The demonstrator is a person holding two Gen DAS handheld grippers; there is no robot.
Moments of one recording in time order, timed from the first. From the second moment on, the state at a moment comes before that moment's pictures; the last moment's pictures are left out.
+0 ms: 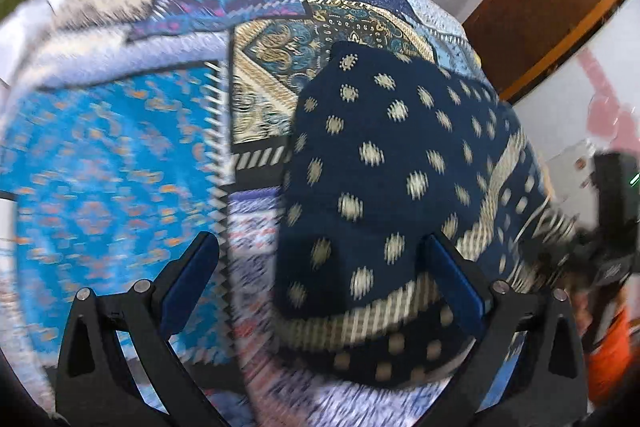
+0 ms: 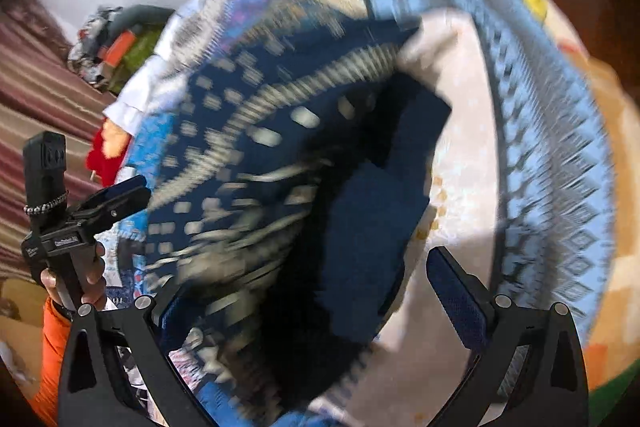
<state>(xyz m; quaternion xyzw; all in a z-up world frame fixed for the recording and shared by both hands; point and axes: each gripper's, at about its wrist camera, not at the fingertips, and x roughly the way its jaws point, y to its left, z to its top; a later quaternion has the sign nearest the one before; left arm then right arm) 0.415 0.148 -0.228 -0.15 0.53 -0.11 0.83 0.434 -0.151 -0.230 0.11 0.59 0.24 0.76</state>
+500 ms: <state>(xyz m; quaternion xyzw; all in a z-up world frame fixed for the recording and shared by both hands) 0.449 0.147 -0.264 -0.28 0.54 -0.18 0.77 0.477 -0.105 -0.250 0.14 0.57 0.31 0.75</state>
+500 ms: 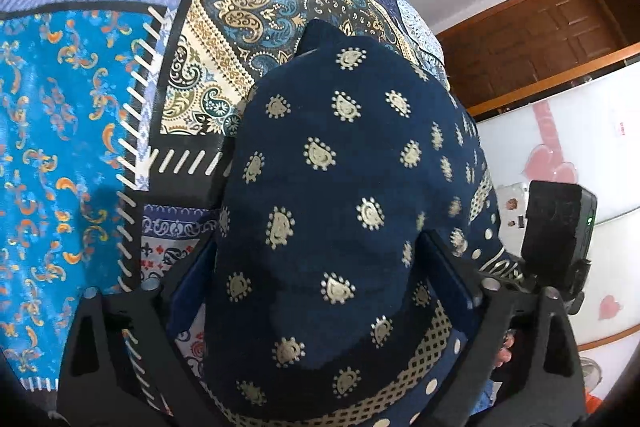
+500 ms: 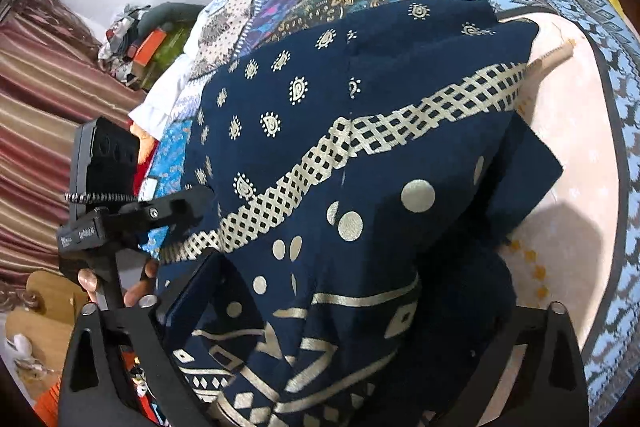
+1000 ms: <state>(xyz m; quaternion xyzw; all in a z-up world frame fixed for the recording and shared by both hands) 0.365 0.157 -0.147 -0.16 0.47 -0.14 0.86 0.435 -0.084 -0.181 0.14 0.53 0.36 0.75</state>
